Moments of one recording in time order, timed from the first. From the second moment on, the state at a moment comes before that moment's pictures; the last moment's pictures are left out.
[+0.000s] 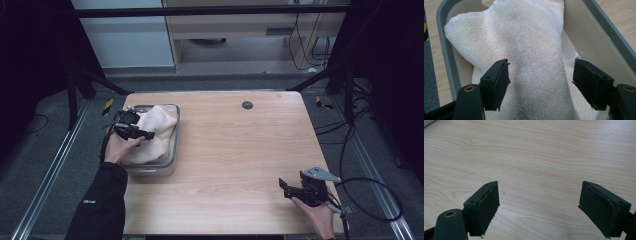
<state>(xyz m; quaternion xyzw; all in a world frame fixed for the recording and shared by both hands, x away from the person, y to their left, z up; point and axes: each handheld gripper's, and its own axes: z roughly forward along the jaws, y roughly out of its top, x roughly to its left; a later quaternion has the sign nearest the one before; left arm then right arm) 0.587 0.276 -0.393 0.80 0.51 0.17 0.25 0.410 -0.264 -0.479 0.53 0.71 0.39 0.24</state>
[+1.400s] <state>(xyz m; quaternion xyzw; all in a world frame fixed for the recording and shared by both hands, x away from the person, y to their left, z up) 0.580 0.282 -0.374 0.81 0.51 0.17 0.25 0.411 -0.264 -0.480 0.53 0.72 0.39 0.24</state>
